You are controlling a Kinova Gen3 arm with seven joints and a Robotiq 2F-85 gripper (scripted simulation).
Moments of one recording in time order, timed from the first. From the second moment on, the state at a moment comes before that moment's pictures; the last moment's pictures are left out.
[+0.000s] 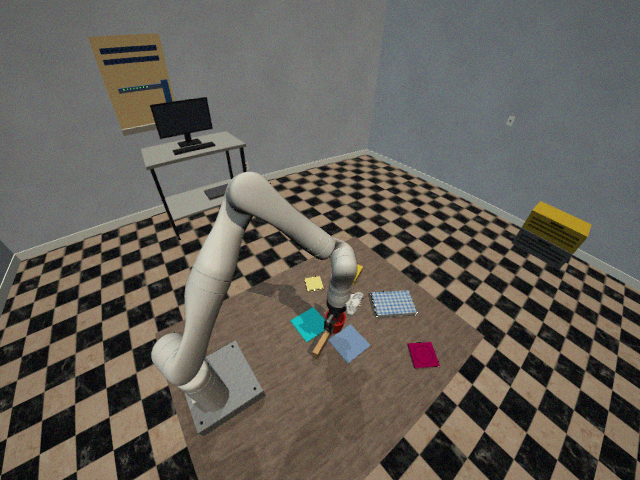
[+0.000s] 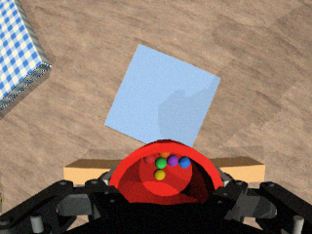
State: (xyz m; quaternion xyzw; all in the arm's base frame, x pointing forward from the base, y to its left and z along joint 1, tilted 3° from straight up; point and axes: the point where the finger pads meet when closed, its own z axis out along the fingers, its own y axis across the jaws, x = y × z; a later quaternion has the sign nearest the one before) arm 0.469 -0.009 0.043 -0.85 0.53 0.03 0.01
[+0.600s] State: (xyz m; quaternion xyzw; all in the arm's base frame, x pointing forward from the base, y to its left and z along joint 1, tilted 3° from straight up) arm 0.436 0.056 0.048 -0.85 0.53 0.03 0.01
